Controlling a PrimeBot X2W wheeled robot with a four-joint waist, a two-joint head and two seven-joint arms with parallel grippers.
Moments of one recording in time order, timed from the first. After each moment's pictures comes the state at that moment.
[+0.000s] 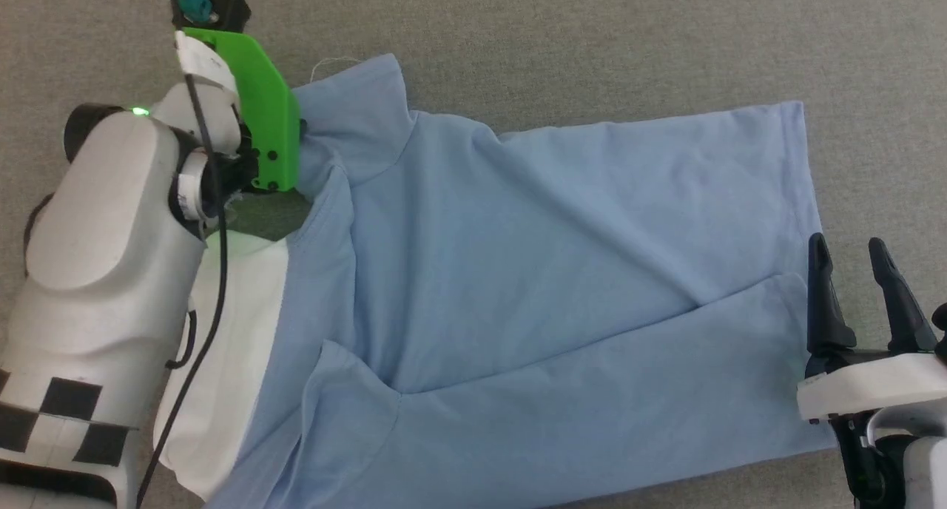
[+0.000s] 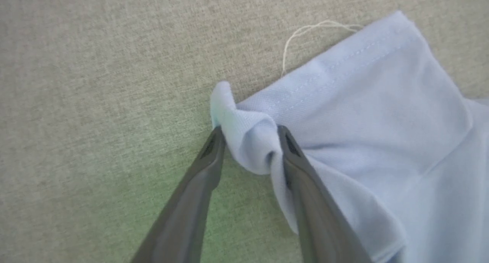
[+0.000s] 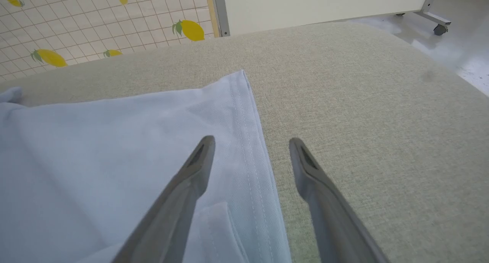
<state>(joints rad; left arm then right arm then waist) -0.91 0.38 -0.44 0.43 -0.58 0.05 0.88 -0.07 -0.05 -0.19 -0.02 0.22 0.13 -0.08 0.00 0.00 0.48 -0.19</state>
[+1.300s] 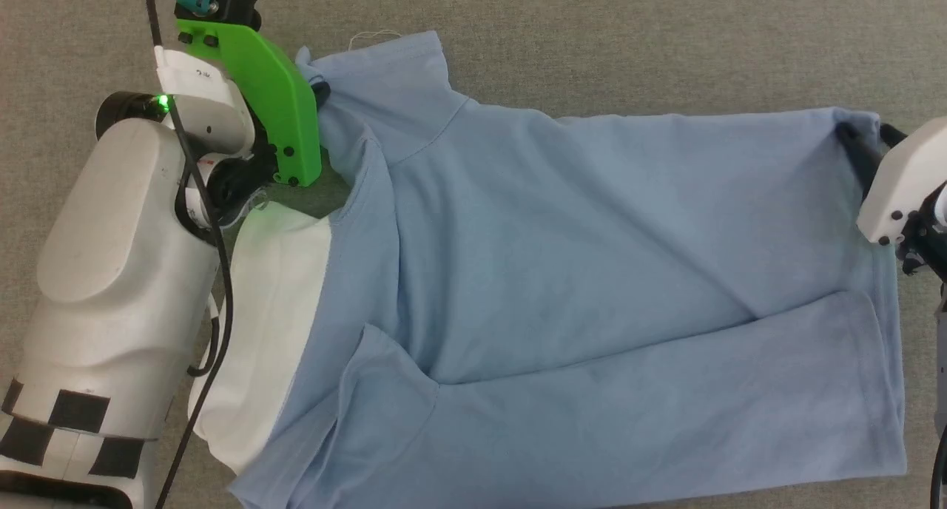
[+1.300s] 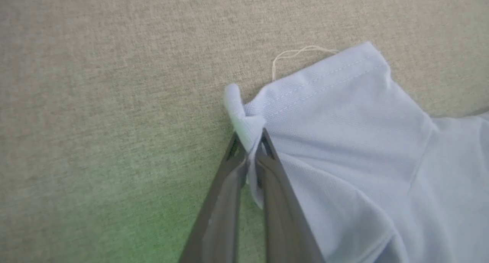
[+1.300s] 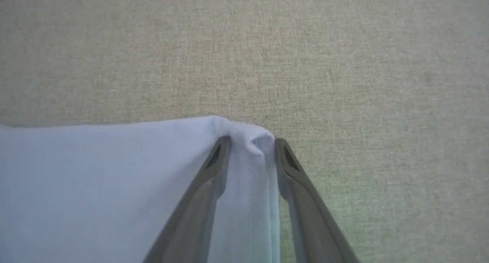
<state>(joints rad) -0.88 0.35 -0.40 0.35 -0.67 0.02 0.72 -0.59 -0.25 -0.18 0.26 0.25 0.13 0.66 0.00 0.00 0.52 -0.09</state>
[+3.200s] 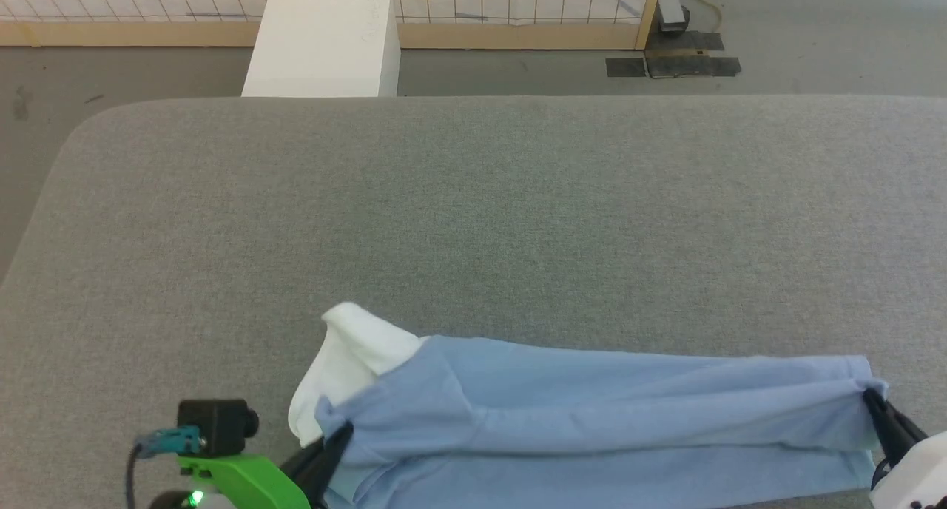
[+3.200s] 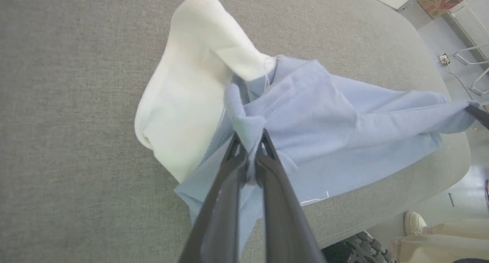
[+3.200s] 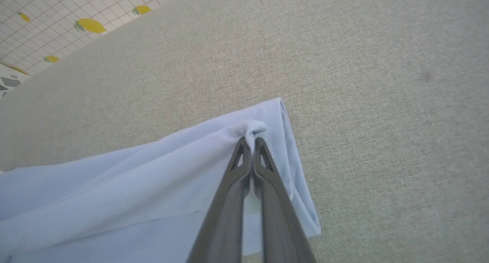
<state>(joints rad) 0.15 0.47 -0.34 -0.30 -0.82 0.09 0.34 0.14 -0.10 -0.35 -0.11 0.46 0.13 0.50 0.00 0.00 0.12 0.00</state>
